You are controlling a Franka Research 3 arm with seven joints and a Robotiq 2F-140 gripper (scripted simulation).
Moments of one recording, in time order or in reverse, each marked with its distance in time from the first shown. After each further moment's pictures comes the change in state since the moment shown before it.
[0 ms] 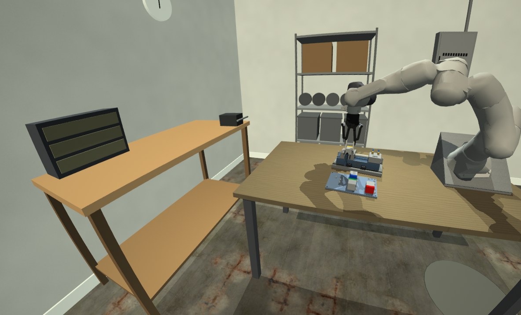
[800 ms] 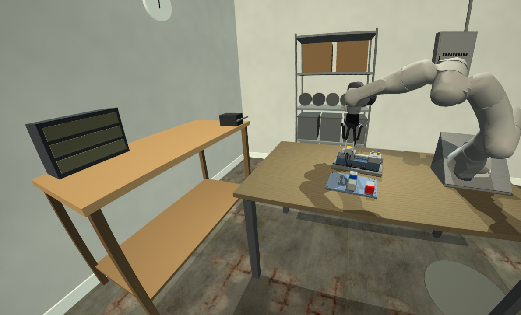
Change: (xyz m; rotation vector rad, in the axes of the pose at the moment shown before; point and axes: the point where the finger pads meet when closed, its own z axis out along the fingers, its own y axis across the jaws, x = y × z) arm 0.000 -0.001 0.000 0.000 0.000 0.000
